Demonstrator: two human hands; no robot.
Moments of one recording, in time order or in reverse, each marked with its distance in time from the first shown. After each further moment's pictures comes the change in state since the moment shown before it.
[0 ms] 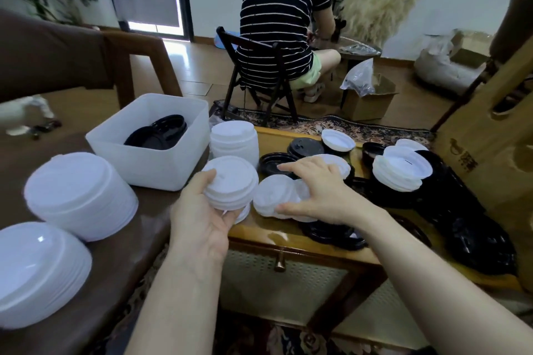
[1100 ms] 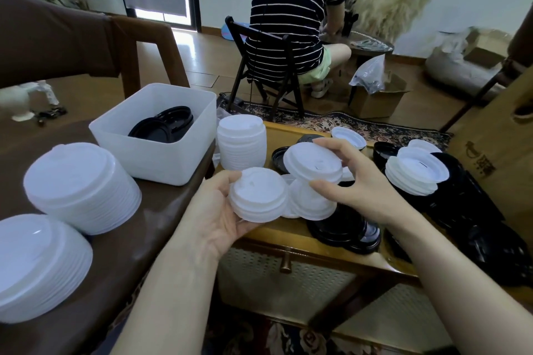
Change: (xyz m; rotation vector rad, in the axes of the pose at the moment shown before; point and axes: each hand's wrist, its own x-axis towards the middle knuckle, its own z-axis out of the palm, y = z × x) left_hand 0.011 0.000 -0.005 0.281 -0.178 -0.278; right_hand -0.018 0.011 -0.019 0.636 0.188 -0.010
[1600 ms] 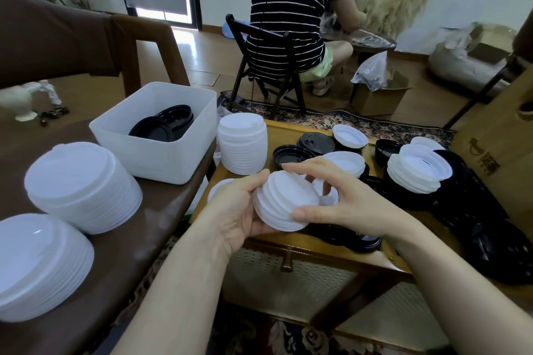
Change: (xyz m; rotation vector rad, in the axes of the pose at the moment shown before) left_hand 0.010 -0.005 0.012 0.266 -0.081 -0.050; right_hand -0.007 -0.010 0.009 -0.071 -0.310 -0.001
